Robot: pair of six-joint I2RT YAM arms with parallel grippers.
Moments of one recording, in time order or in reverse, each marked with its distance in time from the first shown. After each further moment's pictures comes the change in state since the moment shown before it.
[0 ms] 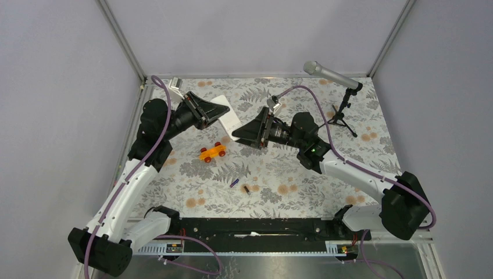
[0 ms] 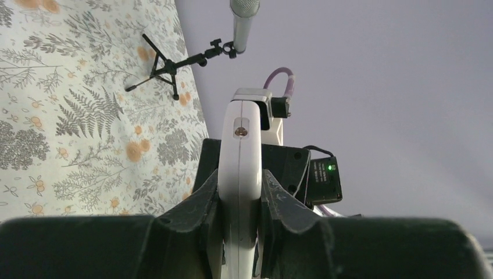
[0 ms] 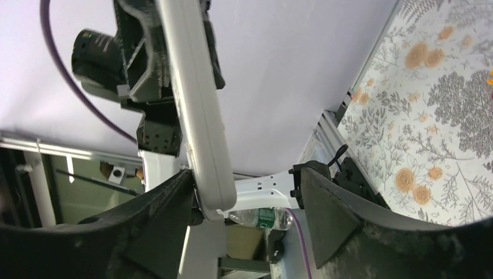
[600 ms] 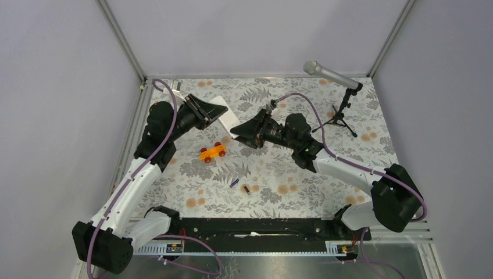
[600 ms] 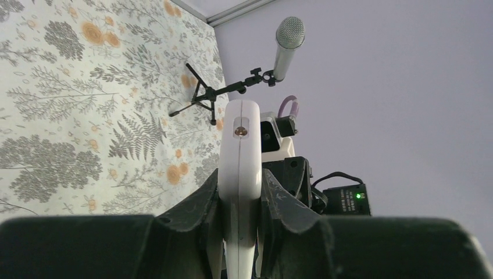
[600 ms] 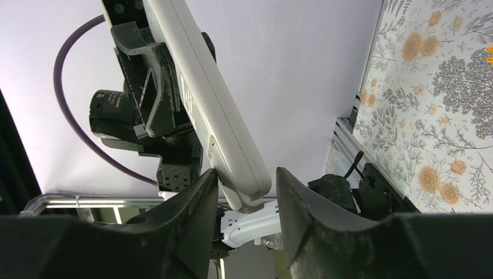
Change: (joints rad) left arm 0.006 0.026 -0.087 0.081 -0.129 0.058; right arm 0.005 0.089 -0.010 0.028 0.113 0.195
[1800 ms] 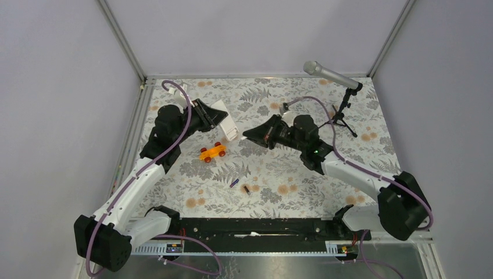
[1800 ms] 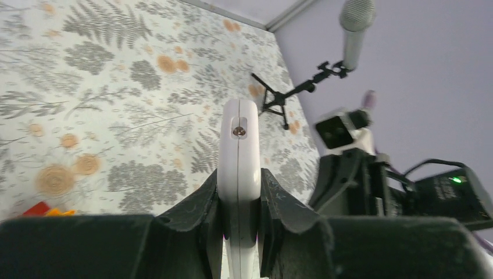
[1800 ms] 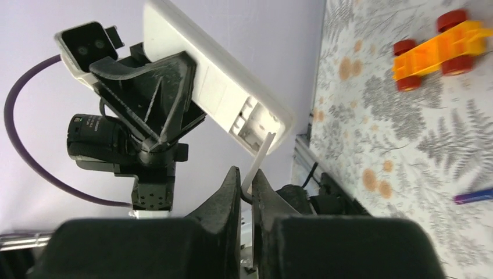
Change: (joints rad) left arm -0.044 0.023 -0.056 0.031 -0.107 0.336; right arm -0.068 -0.056 -0.061 -0.115 0.033 -0.058
